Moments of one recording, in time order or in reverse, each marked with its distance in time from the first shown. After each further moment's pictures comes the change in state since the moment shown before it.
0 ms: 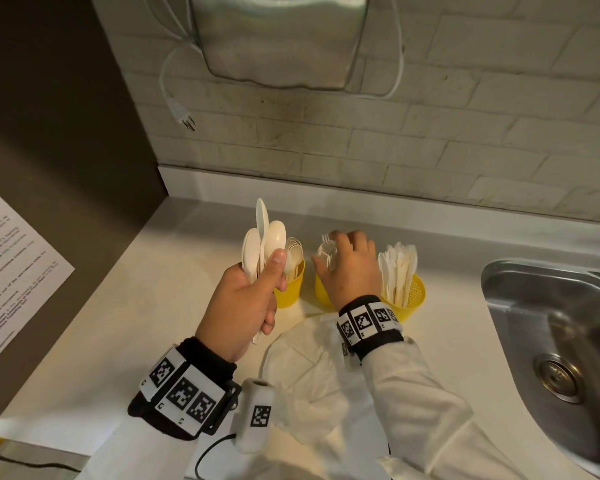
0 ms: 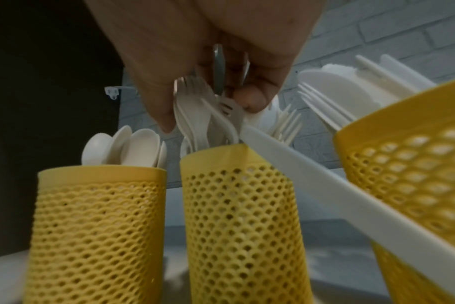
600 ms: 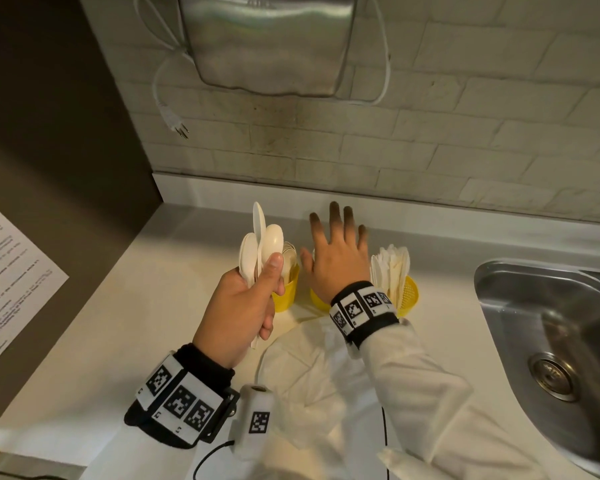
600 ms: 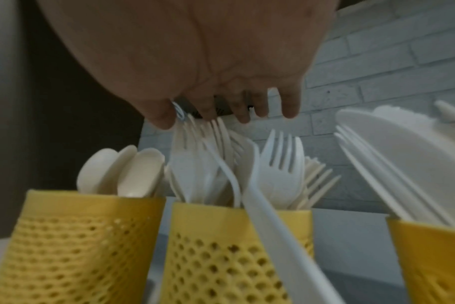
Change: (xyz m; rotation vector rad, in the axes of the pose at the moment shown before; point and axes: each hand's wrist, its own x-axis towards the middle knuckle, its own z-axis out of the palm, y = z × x) left_hand -0.004 0.003 0.005 -0.008 -0.017 0.032; right_hand 0.018 -0.013 -0.008 -0.356 -0.117 -0.188
